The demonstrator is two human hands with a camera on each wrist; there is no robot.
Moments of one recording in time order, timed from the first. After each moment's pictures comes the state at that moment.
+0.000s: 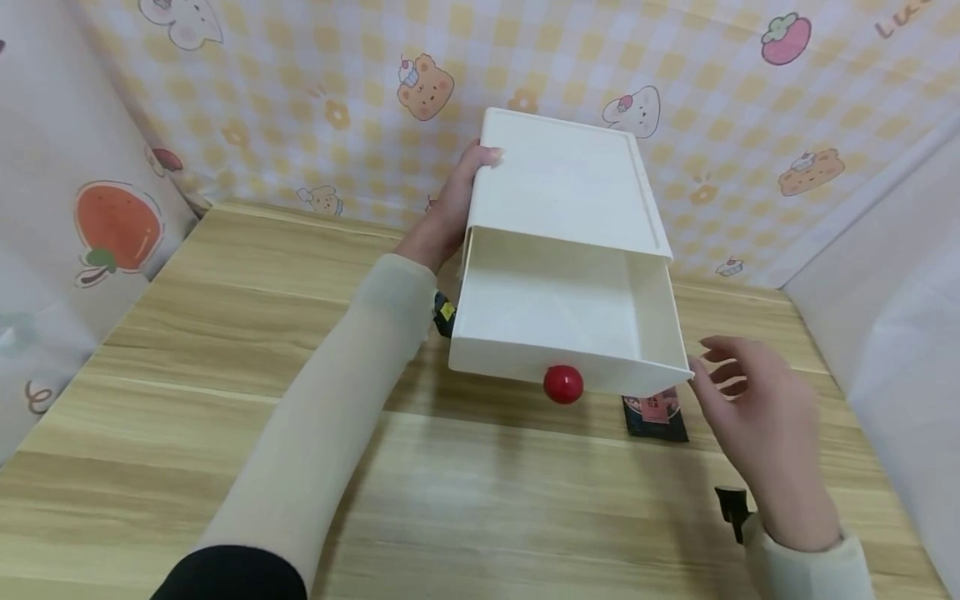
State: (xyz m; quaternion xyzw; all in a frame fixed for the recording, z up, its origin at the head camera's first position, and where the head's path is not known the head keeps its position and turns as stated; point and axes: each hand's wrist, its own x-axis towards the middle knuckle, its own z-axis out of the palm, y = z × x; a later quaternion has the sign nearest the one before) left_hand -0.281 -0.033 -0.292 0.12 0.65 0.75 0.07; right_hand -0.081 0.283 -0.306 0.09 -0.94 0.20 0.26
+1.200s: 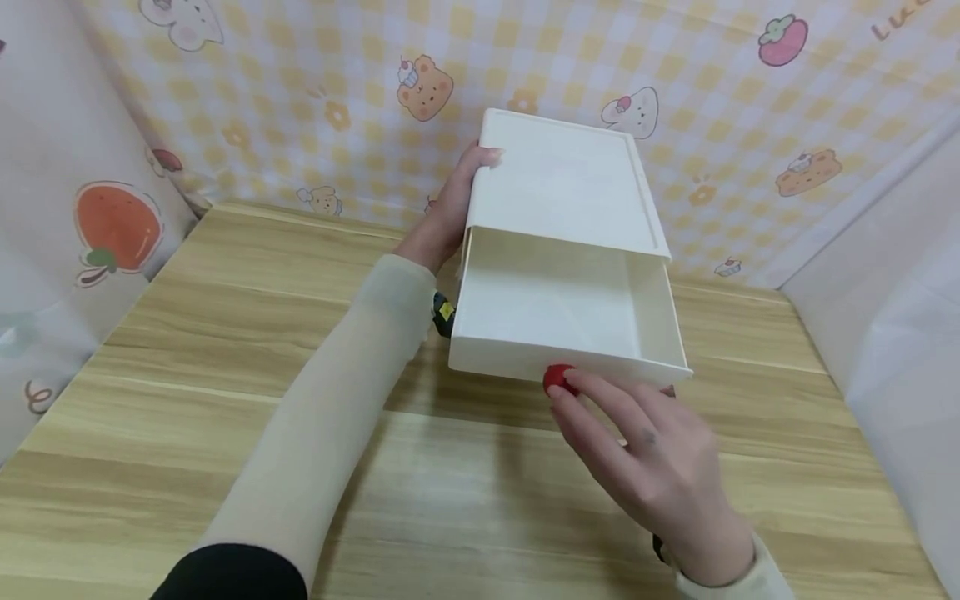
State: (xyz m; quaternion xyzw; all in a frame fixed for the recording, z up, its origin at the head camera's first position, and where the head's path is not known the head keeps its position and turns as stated) left_hand -0.280 -0.033 -0.293 0.12 0.65 0.74 0.07; right_hand -0.063 0.168 -0.287 0.46 -0.69 0.12 0.54
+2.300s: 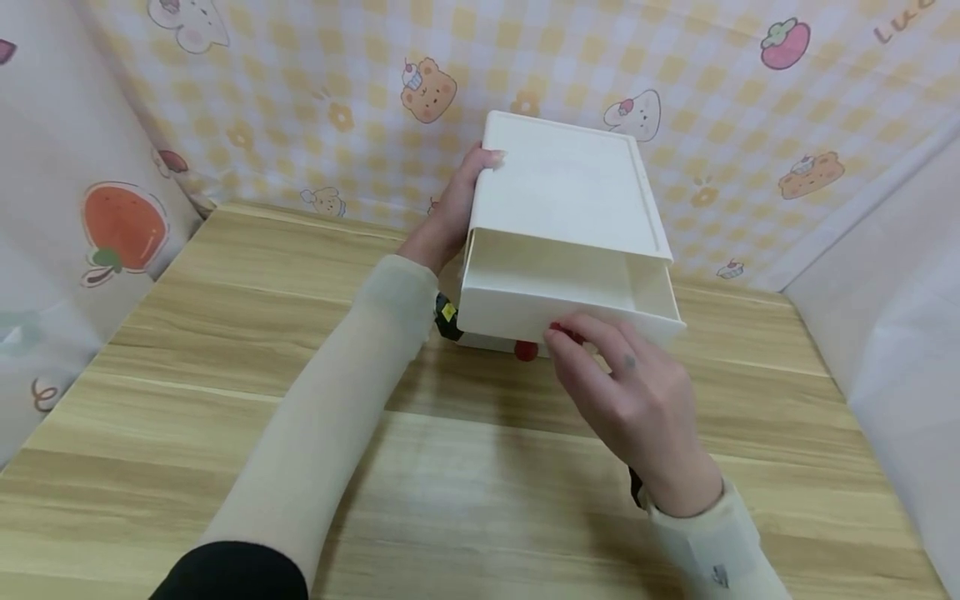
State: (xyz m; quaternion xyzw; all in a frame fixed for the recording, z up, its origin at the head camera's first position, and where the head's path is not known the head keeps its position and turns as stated) left_hand -0.280 -0.033 -0.291 0.12 0.65 0.74 0.06; right_hand -0.092 0.162 -0.284 0.43 -0.76 0.13 0.48
